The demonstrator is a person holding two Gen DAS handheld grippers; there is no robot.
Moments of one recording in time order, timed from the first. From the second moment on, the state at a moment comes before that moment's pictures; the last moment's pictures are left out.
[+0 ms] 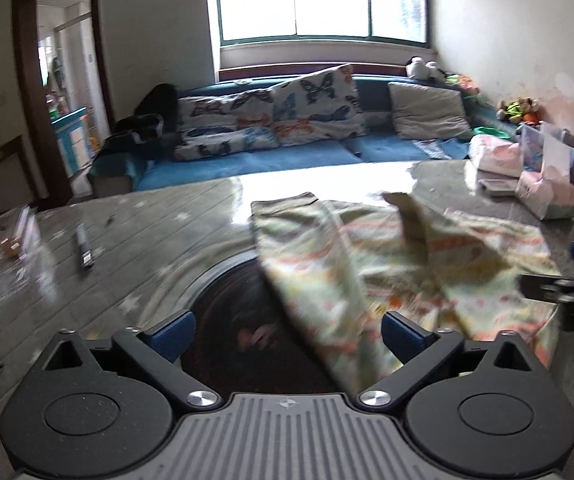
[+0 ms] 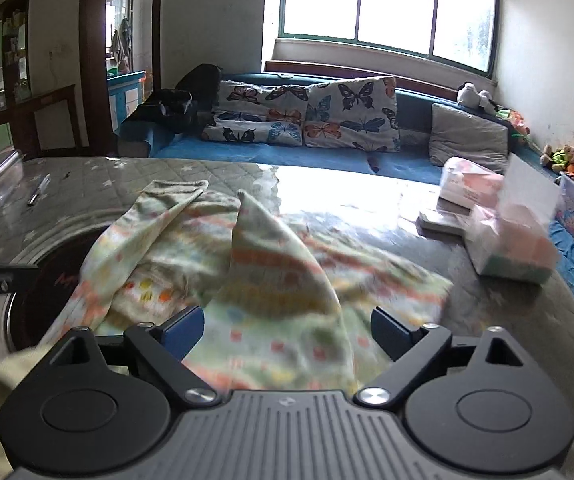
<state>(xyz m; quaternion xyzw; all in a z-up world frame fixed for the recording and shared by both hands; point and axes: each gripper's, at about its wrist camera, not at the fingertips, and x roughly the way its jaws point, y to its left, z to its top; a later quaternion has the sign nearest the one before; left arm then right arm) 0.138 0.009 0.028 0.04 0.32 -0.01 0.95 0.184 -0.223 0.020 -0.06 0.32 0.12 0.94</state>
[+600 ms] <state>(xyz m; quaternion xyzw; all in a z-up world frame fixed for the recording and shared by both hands) 0.251 -0.020 -0.010 0.08 0.36 -0.05 0.93 0.310 -0.172 -0.008 -0.10 0.34 0.14 0.92</state>
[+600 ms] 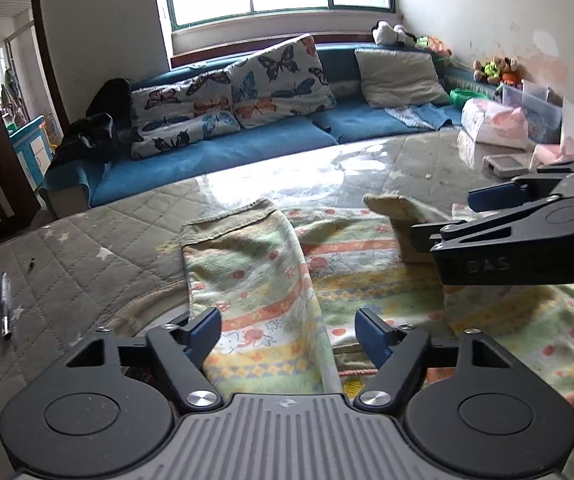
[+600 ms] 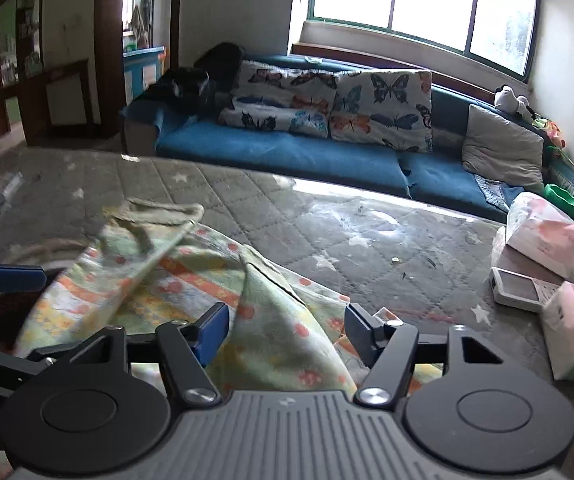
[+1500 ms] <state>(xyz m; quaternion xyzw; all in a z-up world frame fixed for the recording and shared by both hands) 0.122 0.088 0.005 -0.01 0.33 0.06 0.94 0.201 -0.270 0.039 -0.01 0.29 0.10 0.95</state>
